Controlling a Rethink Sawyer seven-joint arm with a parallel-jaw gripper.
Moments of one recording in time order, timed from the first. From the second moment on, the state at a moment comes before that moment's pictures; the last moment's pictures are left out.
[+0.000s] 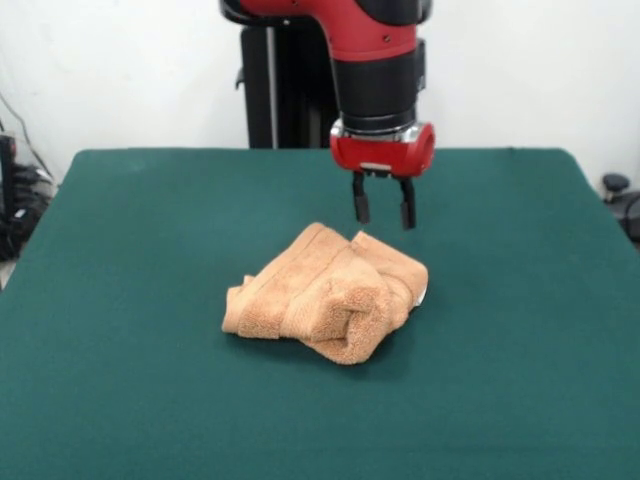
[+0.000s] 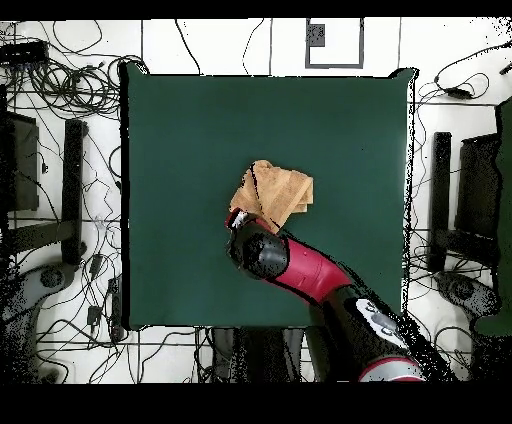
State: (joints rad) arm -0.35 -0.64 0.17 2.04 0.18 0.12 1.84
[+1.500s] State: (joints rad) arm -0.34 -0.68 0.09 1.97 0.18 0.27 1.84
